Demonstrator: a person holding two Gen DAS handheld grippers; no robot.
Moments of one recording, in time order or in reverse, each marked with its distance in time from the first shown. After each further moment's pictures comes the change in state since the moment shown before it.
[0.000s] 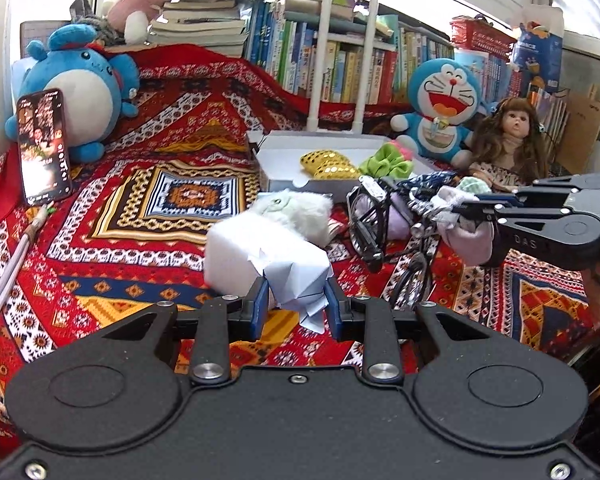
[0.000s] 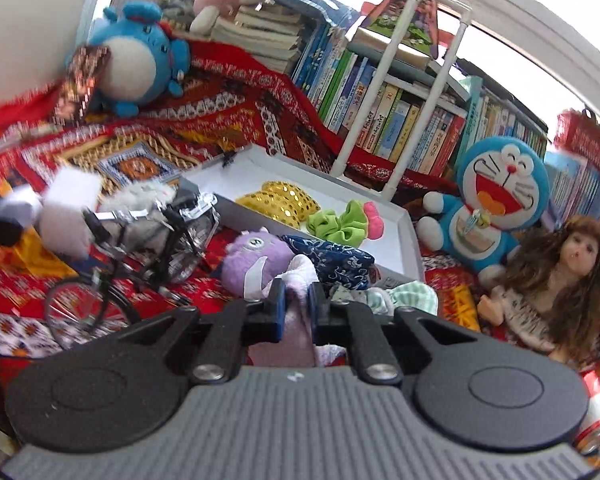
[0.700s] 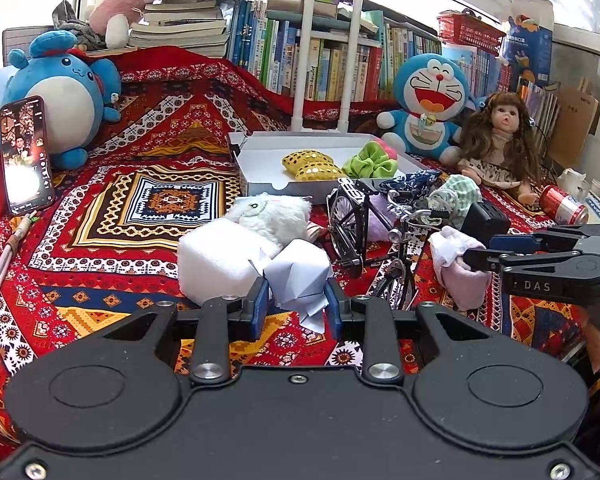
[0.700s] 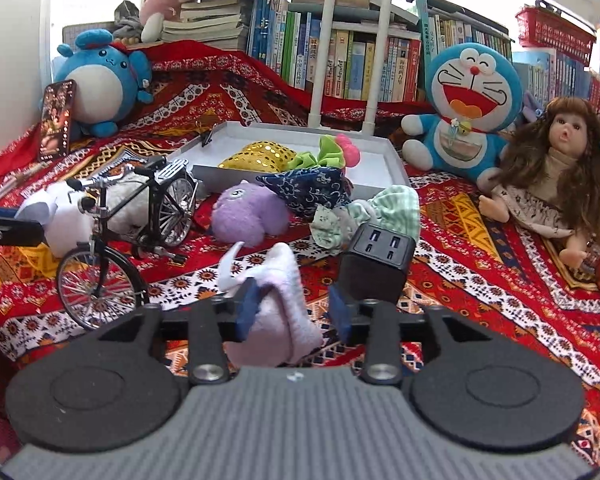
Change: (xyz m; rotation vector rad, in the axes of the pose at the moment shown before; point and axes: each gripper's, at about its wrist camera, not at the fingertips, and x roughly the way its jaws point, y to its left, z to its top) left arm 0.009 -0.015 0.005 0.024 0.011 -0.021; right arm -0.009 -0.025 -0.043 0.219 0.066 0.010
